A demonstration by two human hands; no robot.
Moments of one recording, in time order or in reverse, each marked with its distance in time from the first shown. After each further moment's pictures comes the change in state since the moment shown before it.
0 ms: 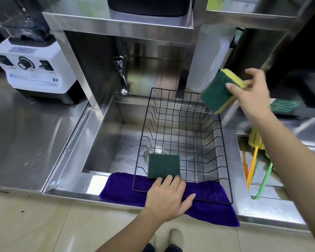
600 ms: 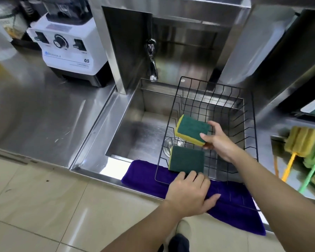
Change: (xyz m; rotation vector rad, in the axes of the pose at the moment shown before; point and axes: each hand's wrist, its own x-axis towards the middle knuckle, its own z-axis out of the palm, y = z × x) left_hand 0.001 0.000 -0.005 -0.020 -0.009 -0.016; right_hand -0.073 0.084 0.124 0.173 -0.684 0.530
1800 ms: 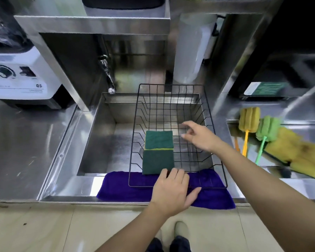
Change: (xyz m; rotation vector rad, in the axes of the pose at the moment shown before) left_hand 0.011 0.016 -0.003 -0.012 -0.081 0.067; right_hand -0.053 -0.007 -0.040 -0.651 0.088 -0.270
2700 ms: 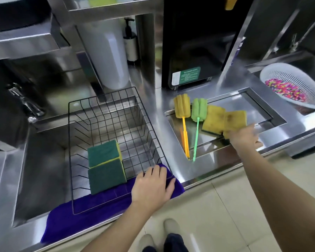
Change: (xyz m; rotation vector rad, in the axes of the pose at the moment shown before) left_hand 0.041 0.059 0.010 -0.018 -0.265 0.128; right_hand -0.136 0.194 -0.076 0.235 0.838 1.088
